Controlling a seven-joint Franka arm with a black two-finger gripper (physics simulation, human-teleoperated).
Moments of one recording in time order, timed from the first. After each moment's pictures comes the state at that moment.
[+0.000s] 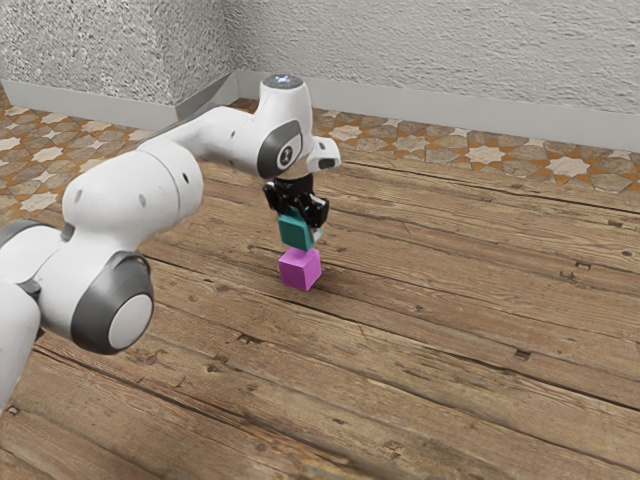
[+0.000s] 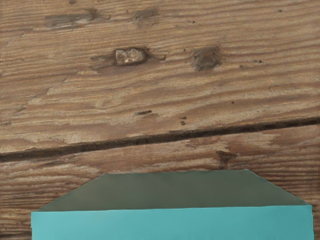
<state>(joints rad) -0.18 0.92 0.26 -0.92 -0.09 1.93 0.06</state>
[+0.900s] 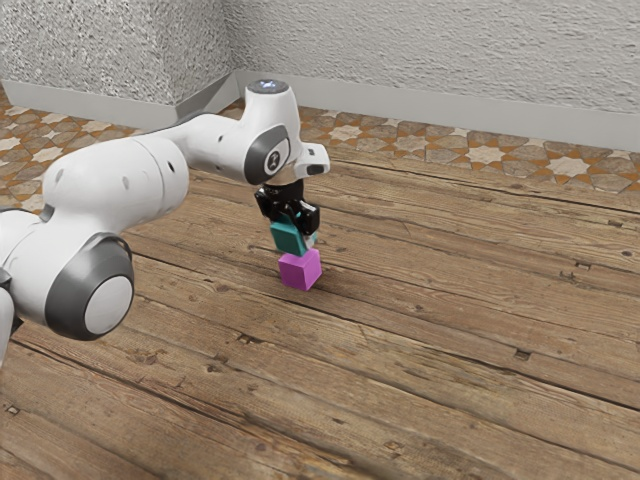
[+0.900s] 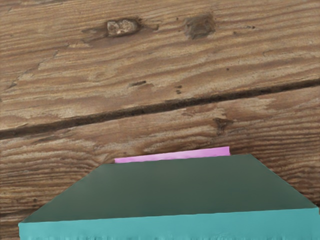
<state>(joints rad) -0.18 0.80 0.23 -1.14 -0.09 2.02 0.12</state>
